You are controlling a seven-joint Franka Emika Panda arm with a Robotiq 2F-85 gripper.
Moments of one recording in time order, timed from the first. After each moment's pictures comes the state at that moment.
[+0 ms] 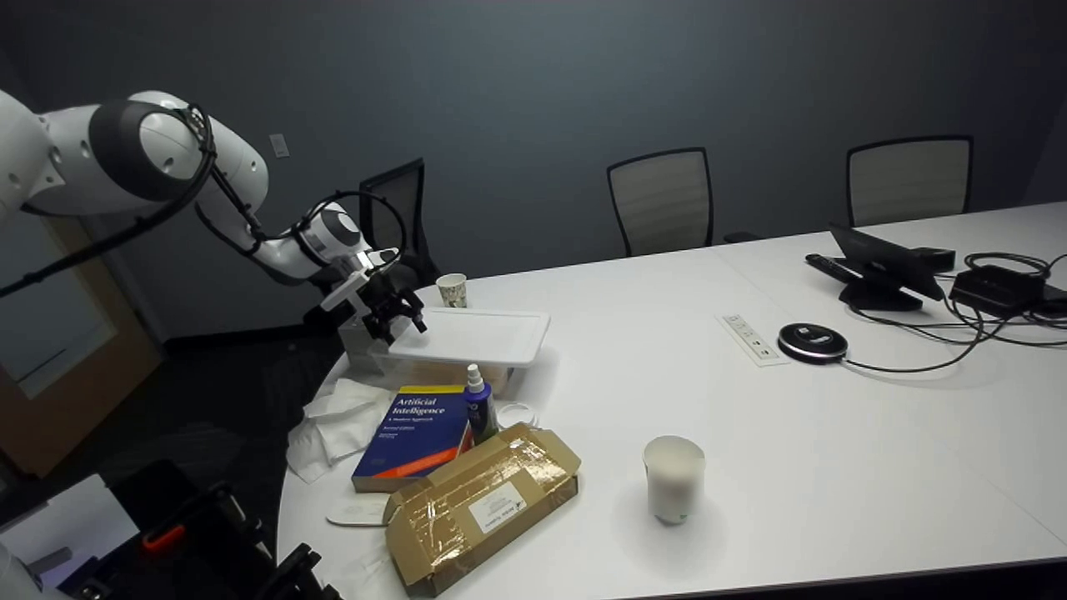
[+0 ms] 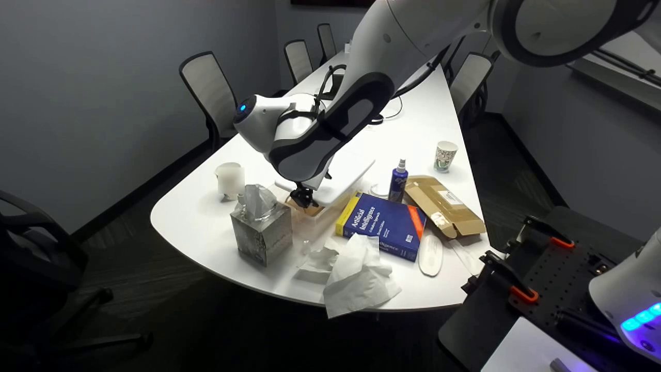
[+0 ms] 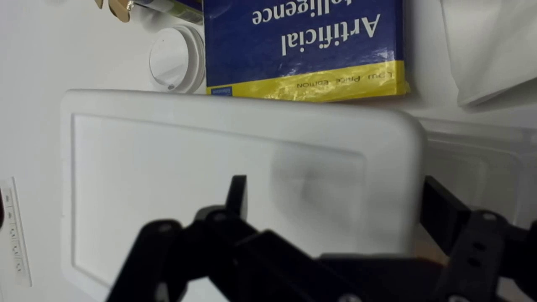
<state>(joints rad) 0.53 1.05 -0.11 -1.31 -0.49 2.01 0.38</state>
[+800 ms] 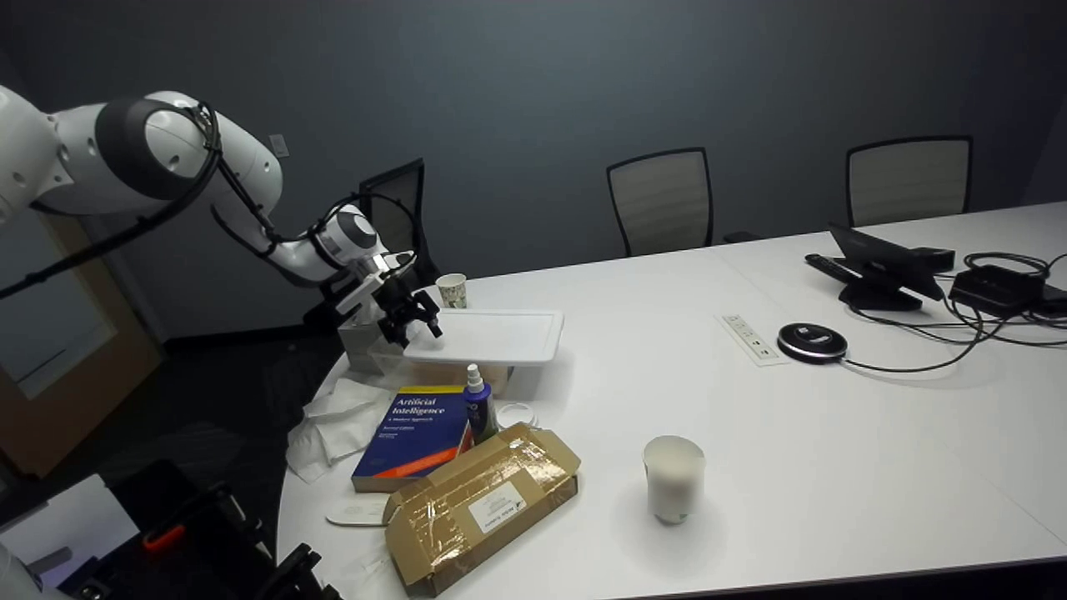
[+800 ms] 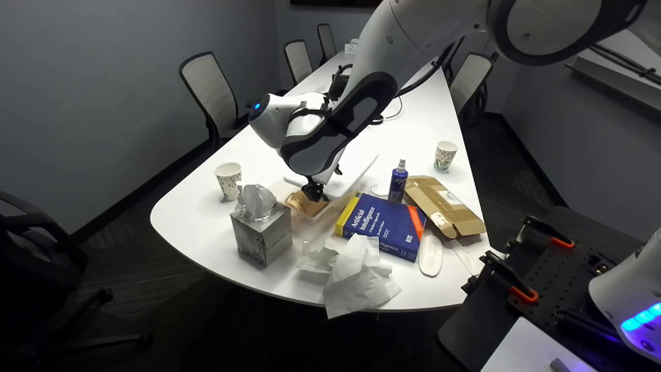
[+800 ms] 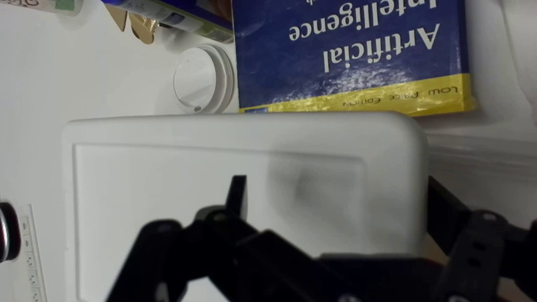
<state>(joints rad) 0.49 1.05 -0.13 -1.33 -0.49 2.01 0.38</state>
